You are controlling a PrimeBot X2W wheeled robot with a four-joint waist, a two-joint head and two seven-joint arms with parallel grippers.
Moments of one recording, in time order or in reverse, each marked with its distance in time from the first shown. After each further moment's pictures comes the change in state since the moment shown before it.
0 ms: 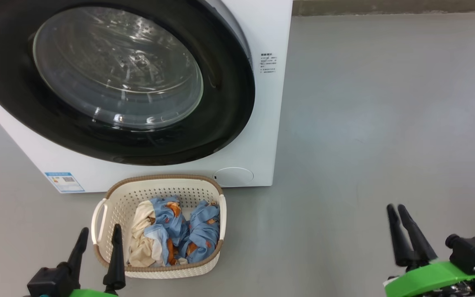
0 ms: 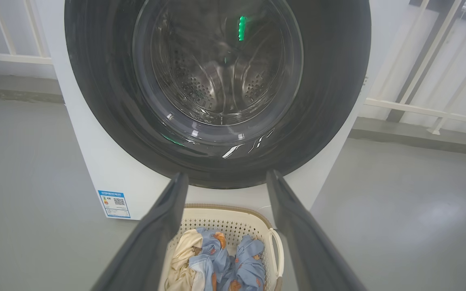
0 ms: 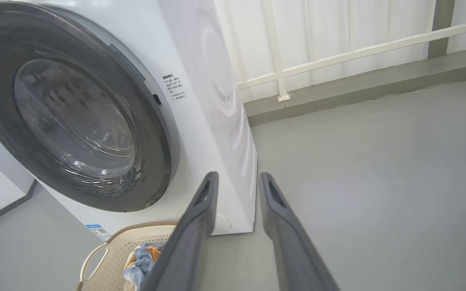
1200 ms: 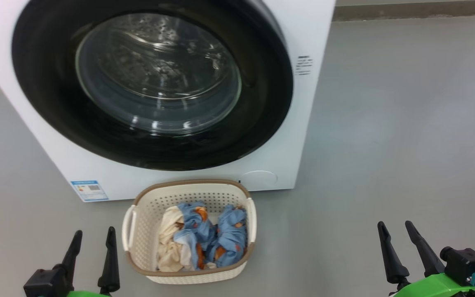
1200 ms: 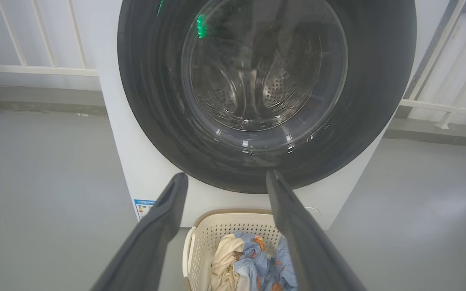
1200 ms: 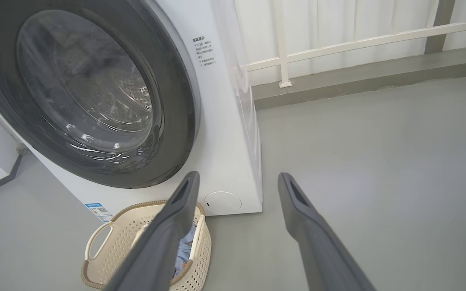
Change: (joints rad) left arm 0.003 0.007 0.019 0.014 0.027 0.000 0.001; right arm 0.028 -0.016 0.003 0.043 -0.056 0.000 0.000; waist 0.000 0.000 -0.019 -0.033
